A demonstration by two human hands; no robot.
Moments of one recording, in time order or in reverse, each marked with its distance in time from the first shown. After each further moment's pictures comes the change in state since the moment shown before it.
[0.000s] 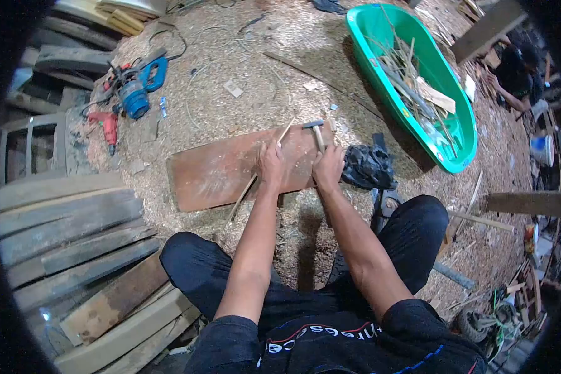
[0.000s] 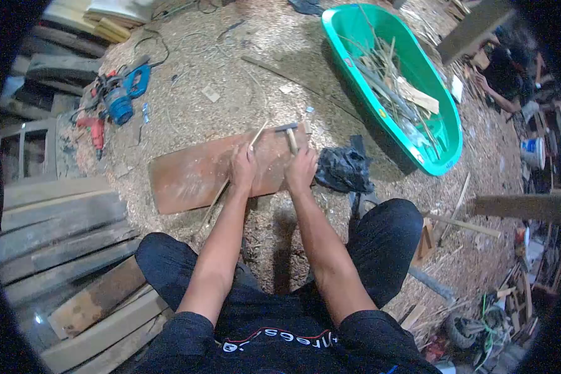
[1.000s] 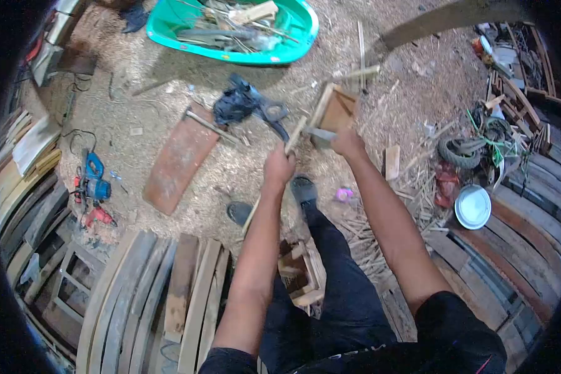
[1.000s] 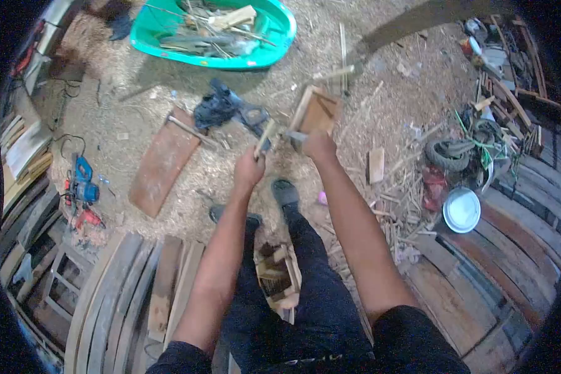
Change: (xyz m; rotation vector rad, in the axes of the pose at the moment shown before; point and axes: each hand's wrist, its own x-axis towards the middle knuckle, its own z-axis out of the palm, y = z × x) left_hand -0.253 0.383 -0.134 0.093 -1.017 0.159; right_hand -0.146 0.135 -0.499 -0.236 -0.561 0.858
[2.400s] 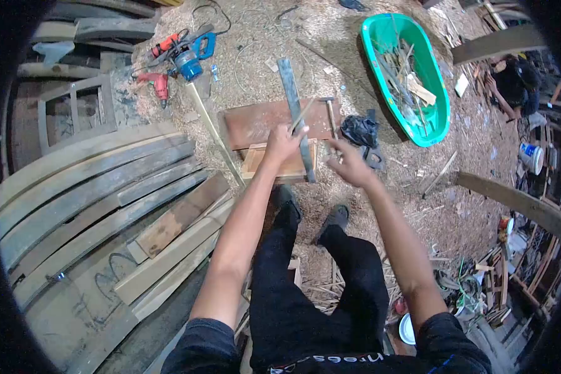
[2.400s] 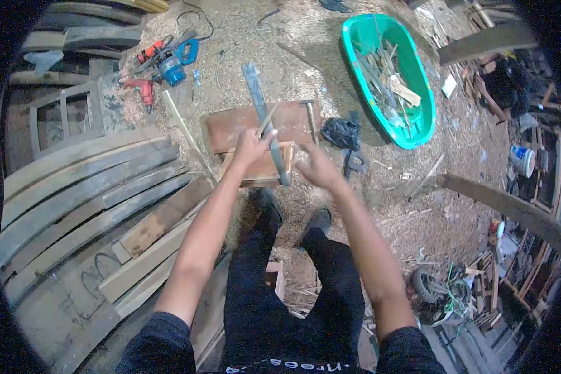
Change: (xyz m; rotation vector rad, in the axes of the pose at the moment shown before) left_hand -0.096 -0.226 -0.281 -0.492 0.588 -0.101; right_hand -0.150 -0.334 0.058 0.075 -0.338 -1.176
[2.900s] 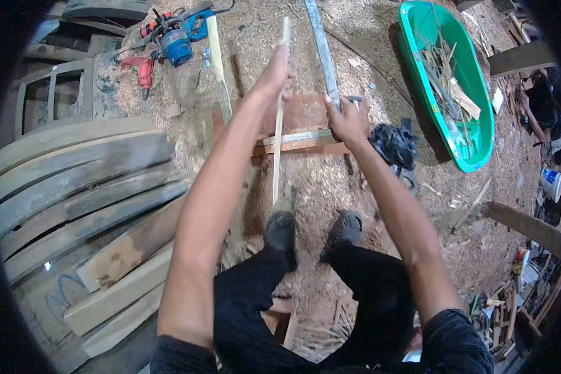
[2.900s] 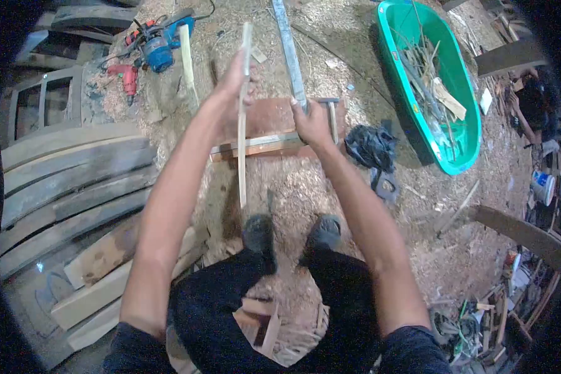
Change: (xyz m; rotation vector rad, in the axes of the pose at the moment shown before) left_hand 0.160 -0.078 0.016 -0.500 0.121 -0.323; right_hand 0.200 0.146 0.110 0.118 0.411 -0.054
